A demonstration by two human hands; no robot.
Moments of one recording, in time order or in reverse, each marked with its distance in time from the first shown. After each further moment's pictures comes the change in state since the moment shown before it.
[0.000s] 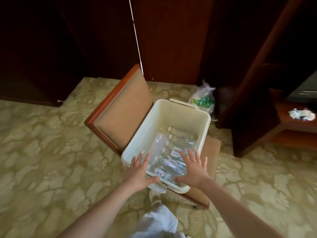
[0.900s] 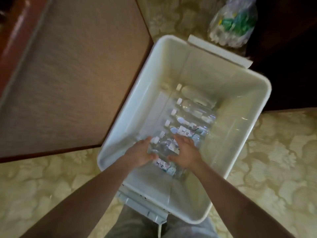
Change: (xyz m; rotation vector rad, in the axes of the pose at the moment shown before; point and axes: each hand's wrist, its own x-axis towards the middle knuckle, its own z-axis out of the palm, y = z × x) left_hand 0.237 -0.051 0.071 -0.175 -0.443 -0.125; right_hand 0.225 0.036 0.109 0.228 -0.416 0.159
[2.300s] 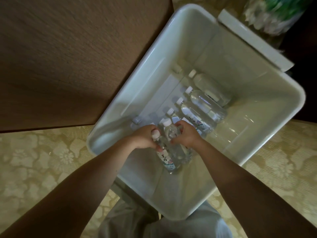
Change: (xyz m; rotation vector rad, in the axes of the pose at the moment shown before) left_hand 0.020 0.026 0.005 -0.551 -0.106 -0.078; right_hand 0.059 0.014 -0.033 0.205 -0.193 0.049
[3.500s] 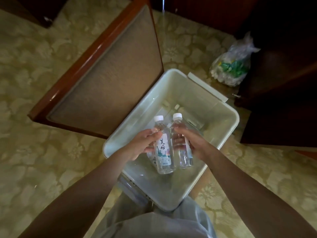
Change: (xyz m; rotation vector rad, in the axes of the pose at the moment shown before) left_hand -0.135 0.067 -0.014 -0.644 0.079 0.291; right_hand -0.148 -0.070 -0.068 0.693 -0.018 -0.058
